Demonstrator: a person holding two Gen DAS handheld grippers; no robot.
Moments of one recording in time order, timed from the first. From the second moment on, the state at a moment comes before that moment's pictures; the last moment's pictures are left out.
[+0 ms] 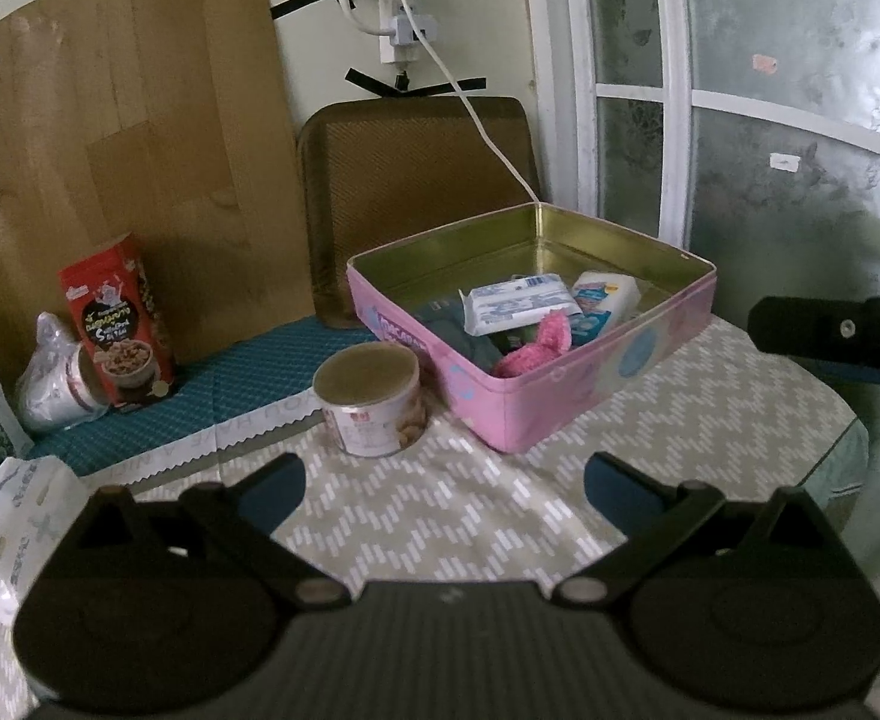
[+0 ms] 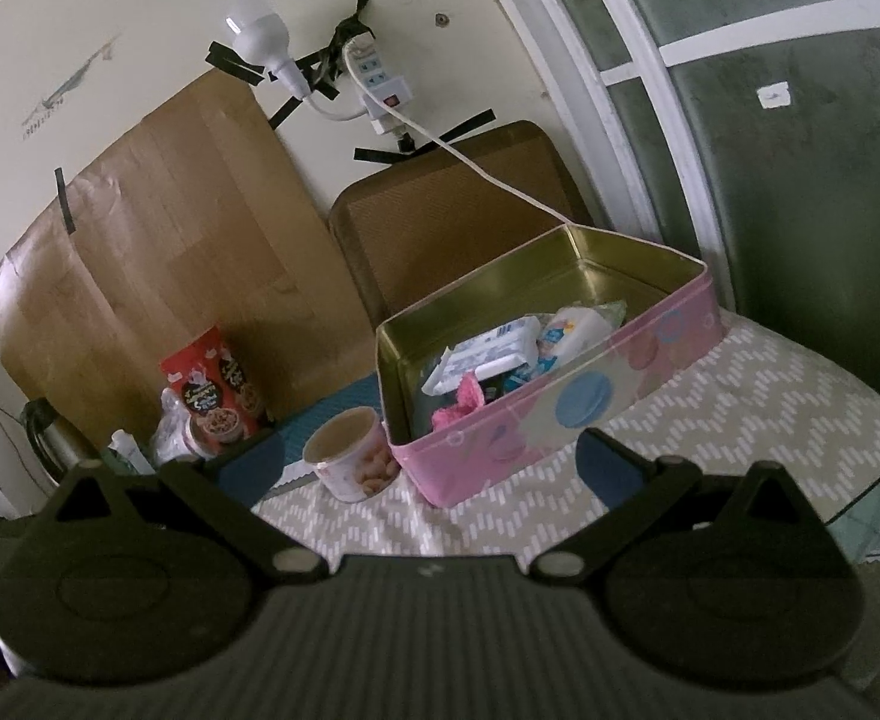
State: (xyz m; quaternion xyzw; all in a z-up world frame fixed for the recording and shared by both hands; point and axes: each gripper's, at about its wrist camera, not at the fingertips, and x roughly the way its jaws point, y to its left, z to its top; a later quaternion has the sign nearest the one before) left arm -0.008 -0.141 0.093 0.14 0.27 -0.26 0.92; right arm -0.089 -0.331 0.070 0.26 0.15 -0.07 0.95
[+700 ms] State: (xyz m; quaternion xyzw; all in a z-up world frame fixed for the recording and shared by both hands) left arm 0.002 -0.157 0.092 0.15 0.28 -0.26 0.91; right arm -0.084 -0.343 0.067 0.27 0.15 -0.07 0.95
